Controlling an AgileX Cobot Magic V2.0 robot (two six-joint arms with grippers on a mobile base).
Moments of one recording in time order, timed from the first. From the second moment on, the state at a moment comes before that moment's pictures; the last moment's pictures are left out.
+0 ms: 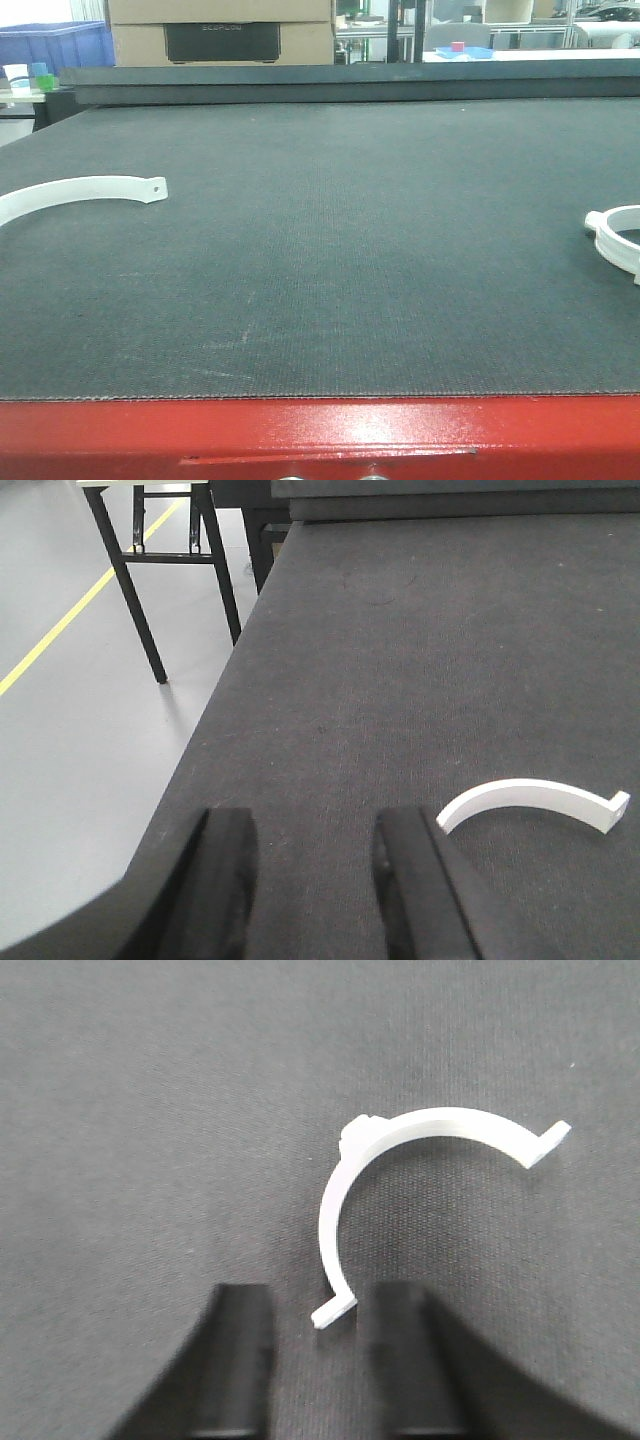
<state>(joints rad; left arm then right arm) 0.18 0.95 -0.75 0.12 0.20 0.00 -0.21 1.17 -0.81 0.30 0.60 -0.15</state>
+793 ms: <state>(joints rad) 0.18 1.15 -0.75 0.06 0.08 0.00 -0.14 1.56 -0.96 0.23 0.59 -0.15</state>
